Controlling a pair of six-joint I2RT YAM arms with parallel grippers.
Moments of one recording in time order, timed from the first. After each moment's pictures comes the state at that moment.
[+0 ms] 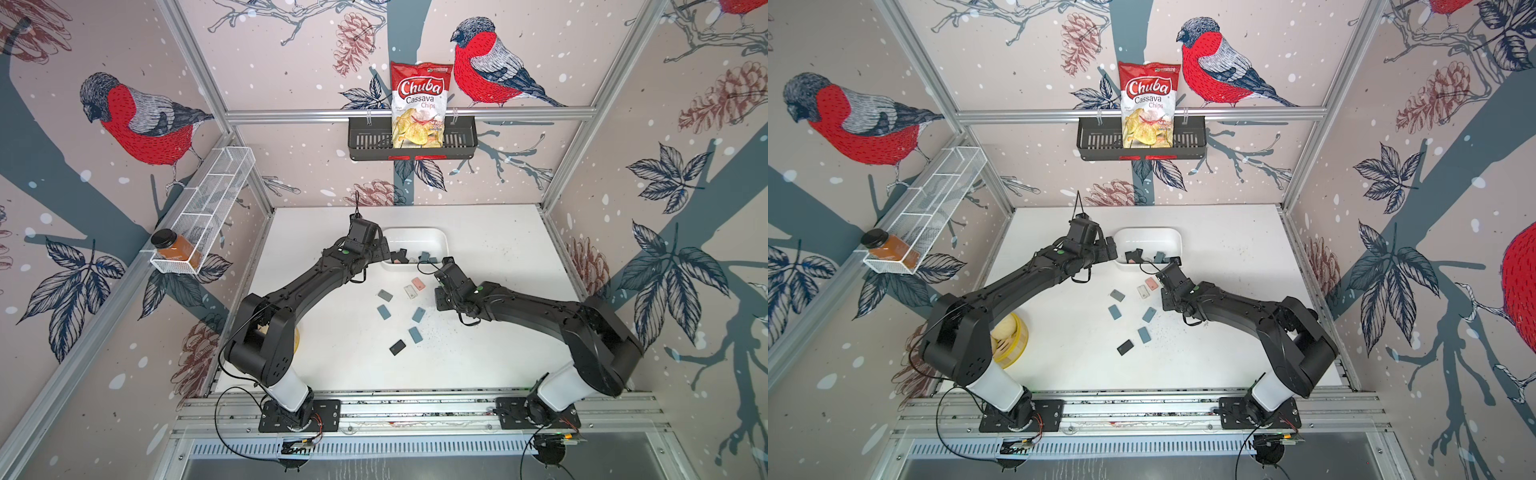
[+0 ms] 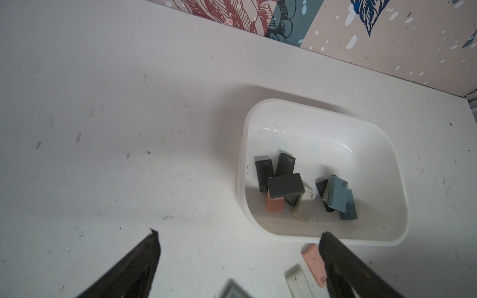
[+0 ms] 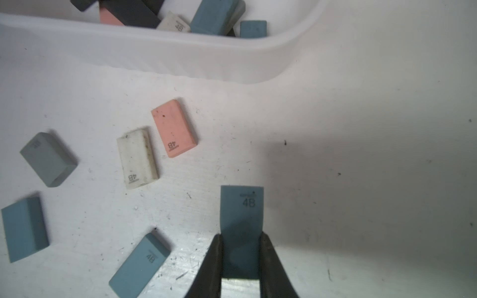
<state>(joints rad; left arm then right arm) -0.47 1.64 1.21 -0.36 -0.18 -0.55 0.78 1.56 0.89 -0.32 0.26 0.47</state>
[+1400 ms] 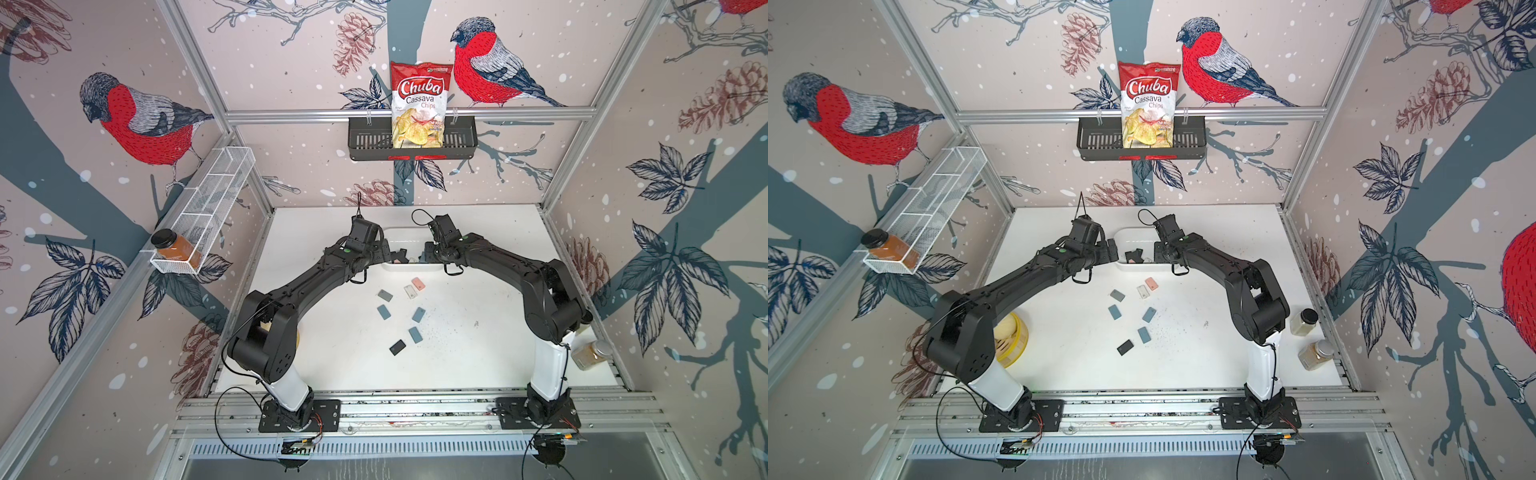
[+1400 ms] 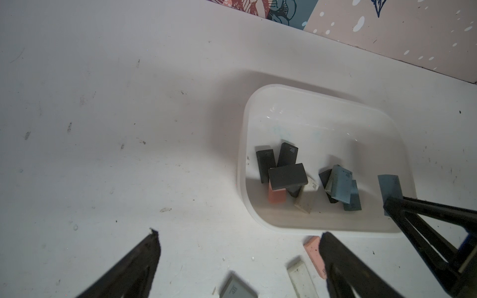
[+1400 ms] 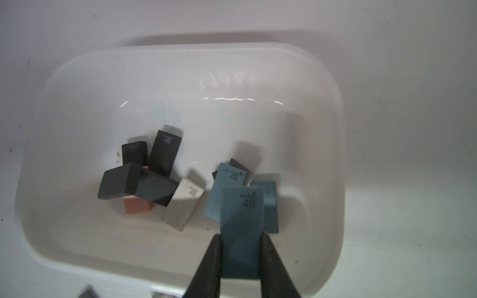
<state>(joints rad) -0.47 1.65 1.23 -0.39 -0.16 -0.55 0.59 1.97 1.48 -0.46 0.13 0.41</state>
